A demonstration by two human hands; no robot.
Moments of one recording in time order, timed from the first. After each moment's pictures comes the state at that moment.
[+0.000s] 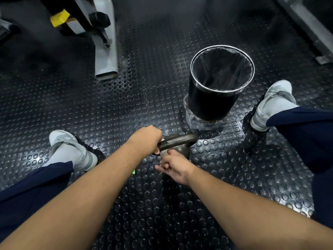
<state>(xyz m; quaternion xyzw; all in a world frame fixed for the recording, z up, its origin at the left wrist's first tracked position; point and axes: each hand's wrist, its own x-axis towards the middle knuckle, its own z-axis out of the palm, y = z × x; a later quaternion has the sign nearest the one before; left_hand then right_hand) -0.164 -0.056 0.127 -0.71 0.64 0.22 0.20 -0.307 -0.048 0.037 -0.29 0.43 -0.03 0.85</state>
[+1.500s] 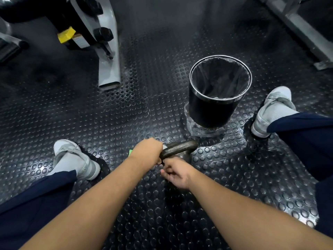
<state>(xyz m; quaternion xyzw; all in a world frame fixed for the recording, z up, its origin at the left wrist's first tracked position) -0.176 -0.043 0.128 -0.72 0.63 0.18 0.22 -0.302 -0.056 0.045 -0.18 0.48 -0.06 0.86</state>
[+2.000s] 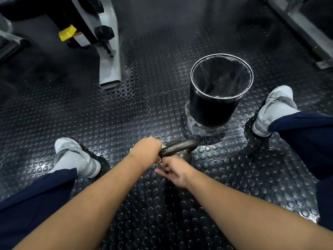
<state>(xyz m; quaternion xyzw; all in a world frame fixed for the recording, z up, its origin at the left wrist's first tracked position) -0.171 -0.041 0.127 -0.73 0.63 0.18 0.21 -0.298 -0.050 0.057 -0.23 0.46 -0.07 0.86</state>
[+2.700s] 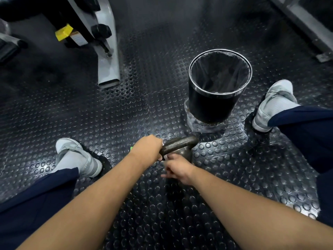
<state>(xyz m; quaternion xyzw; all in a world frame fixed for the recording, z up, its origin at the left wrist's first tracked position) -0.173 -0.041 0.124 -0.73 0.61 0.21 0.22 -0.306 -0.051 0.034 -0.36 0.47 0.00 0.80</state>
